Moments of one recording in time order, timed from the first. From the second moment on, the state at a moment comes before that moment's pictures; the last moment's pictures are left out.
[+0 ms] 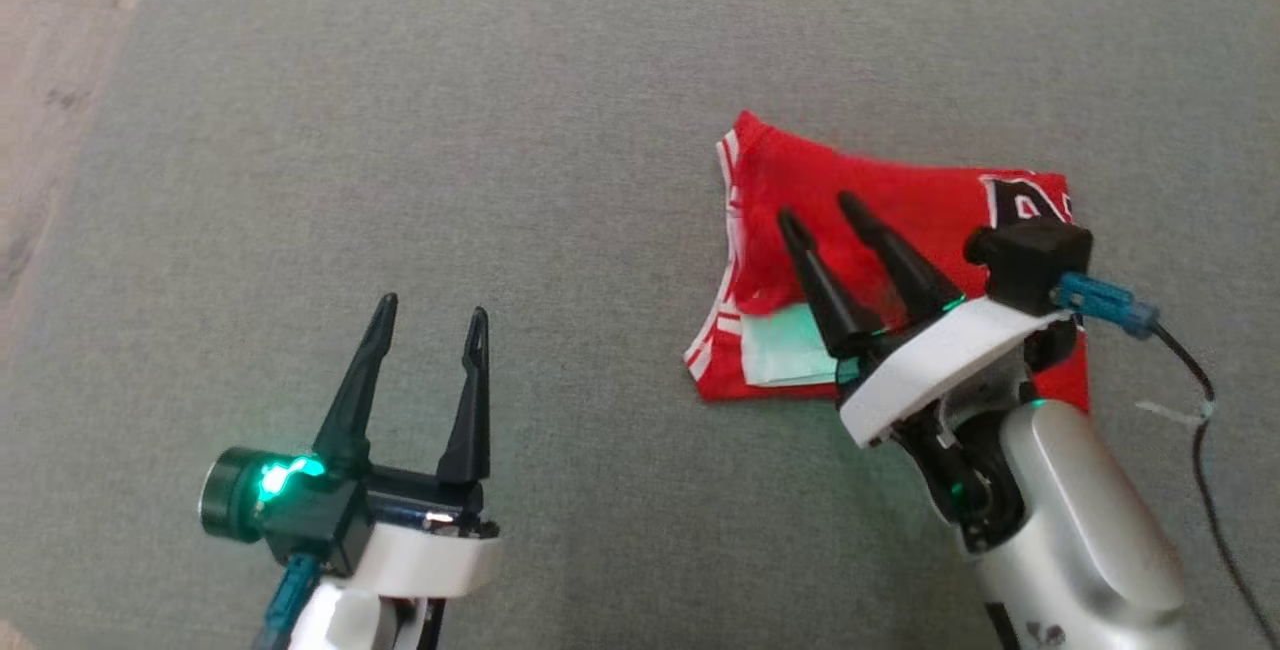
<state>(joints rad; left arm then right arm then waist) -0.07 0.12 -0.31 0.05 -0.16 0.05 -0.25 -0.29 -0.07 0.32 0.13 0.47 0.13 0.18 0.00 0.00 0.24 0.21</state>
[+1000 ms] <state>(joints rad) 0.23 0.07 -0.13 0.03 -0.16 0.09 -0.25 0.05 -0.17 0.15 0.25 0.27 0.13 -0.25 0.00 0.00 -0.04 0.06</state>
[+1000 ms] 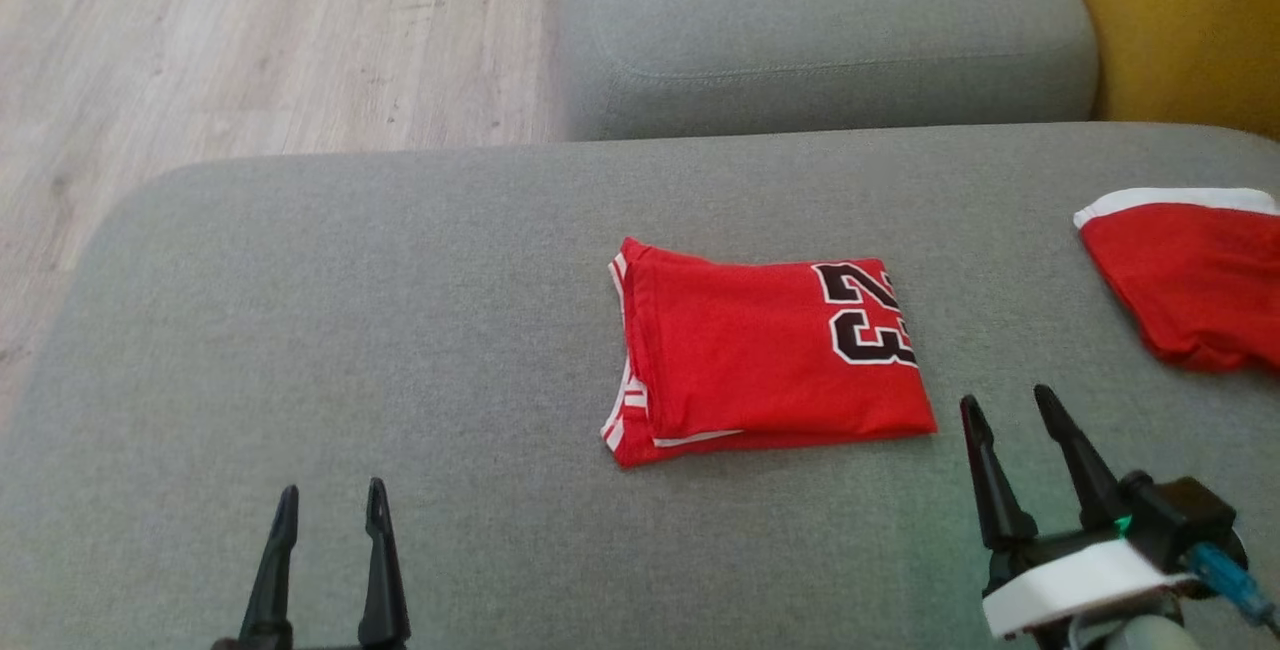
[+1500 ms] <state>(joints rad) 0.23 0.06 -0.13 0.05 -0.14 0.05 -0.25 0.06 -0.13 0.09 0.25 0.25 0.13 -0.25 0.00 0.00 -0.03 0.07</state>
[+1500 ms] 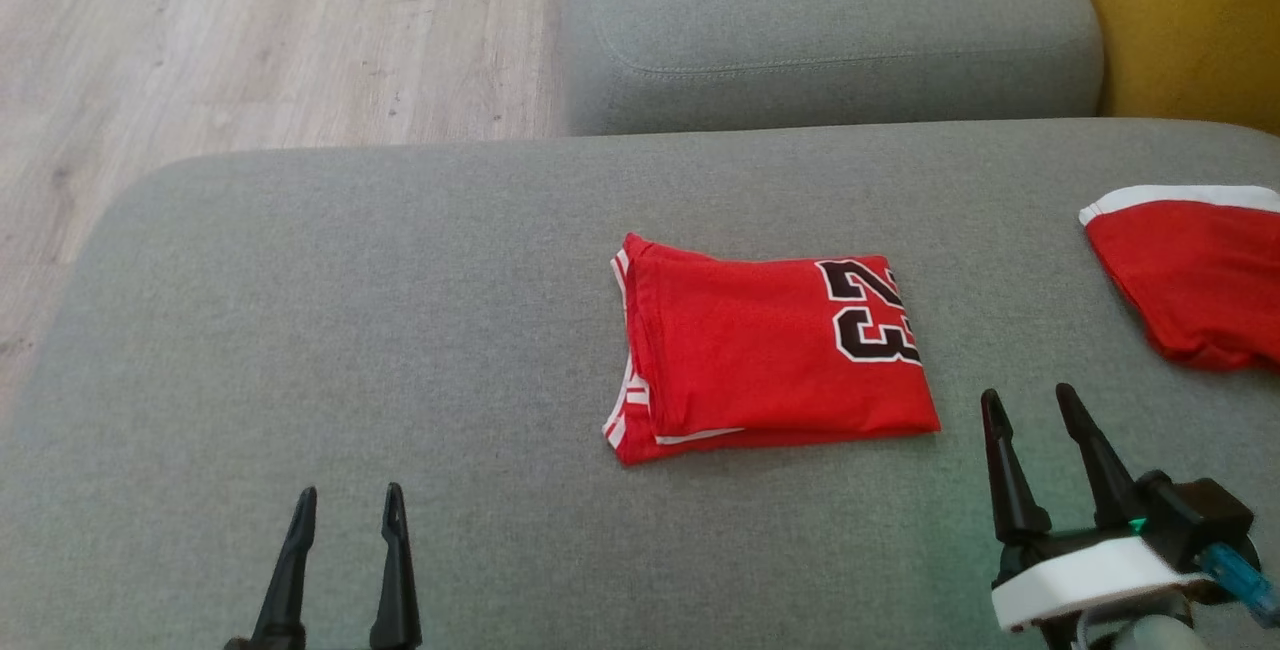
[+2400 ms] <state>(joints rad) 0.05 0.05 -0.22 0.06 -0.10 0.03 -0.25 -0.46 -0.11 0.08 0.84 0.22 0.13 -0.12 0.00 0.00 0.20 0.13</state>
